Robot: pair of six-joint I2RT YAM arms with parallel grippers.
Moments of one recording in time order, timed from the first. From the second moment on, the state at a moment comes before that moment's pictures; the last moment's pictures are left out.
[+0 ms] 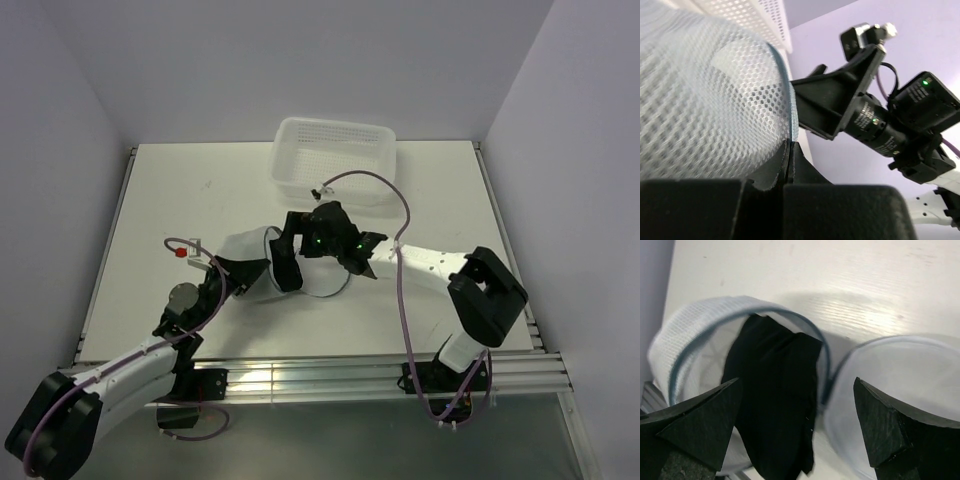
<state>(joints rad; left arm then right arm) -0.54 0.81 0.04 0.84 0.08 -1.19 0.83 1.61 1.01 0.06 0.07 0.72</state>
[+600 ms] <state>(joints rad) -0.54 0.87 0.04 0.82 0.08 -1.16 0.64 1.39 0.53 0.08 0.09 0.70</state>
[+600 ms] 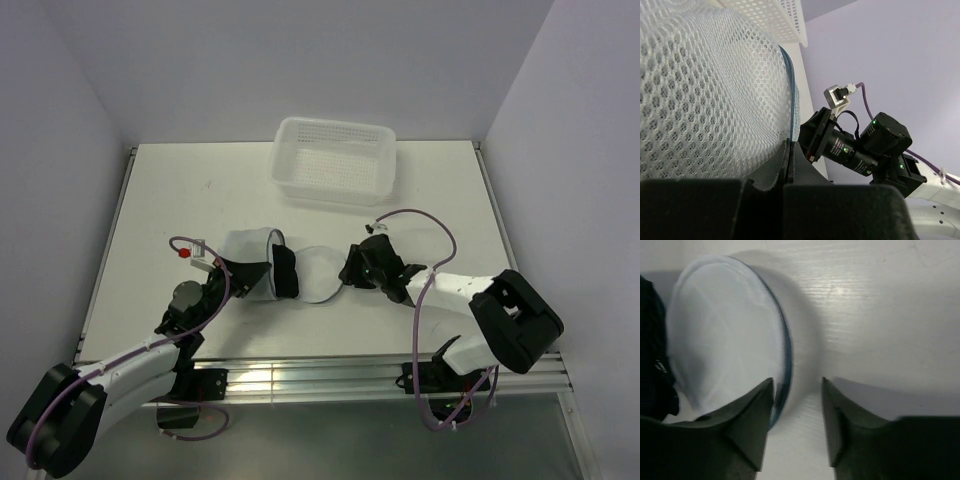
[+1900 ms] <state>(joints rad) -0.47 0.60 0.15 0.48 0.11 -1.10 0.67 1.15 1.04 -0.30 0.12 0.51</state>
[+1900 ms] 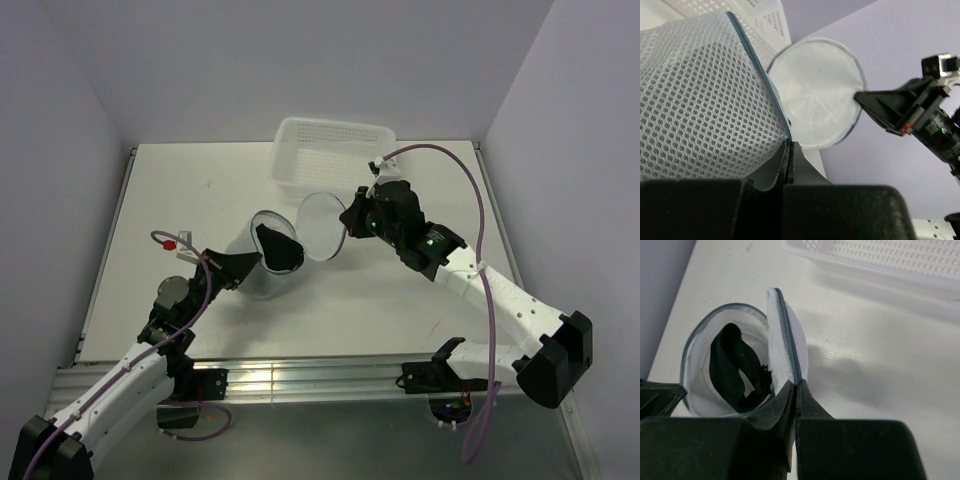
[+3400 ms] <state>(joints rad) -0.91 1.00 0.16 0.87 -0.13 -1.07 1.06 1.44 1.33 -0.41 0.58 0.10</state>
